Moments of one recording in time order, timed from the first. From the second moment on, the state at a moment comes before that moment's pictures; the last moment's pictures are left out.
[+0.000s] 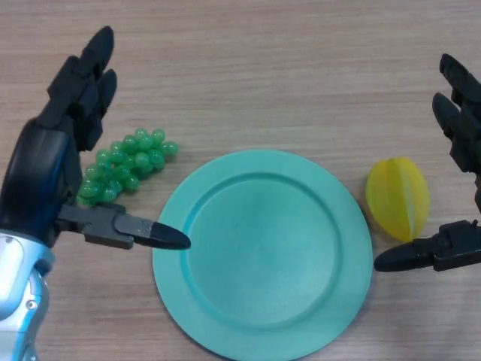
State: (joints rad) left arm -0.05 0.26 0.10 -0.55 -0.06 0.28 -0.18; right arm 0.01 -0.24 -0.10 -0.51 0.00 0.26 0.20
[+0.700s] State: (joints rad) left arm 0.02 0.25 0.10 -0.55 -0.07 0.27 -0.22; right arm -0.15 -0.30 -0.06 -0.10 -0.35 0.04 0.19
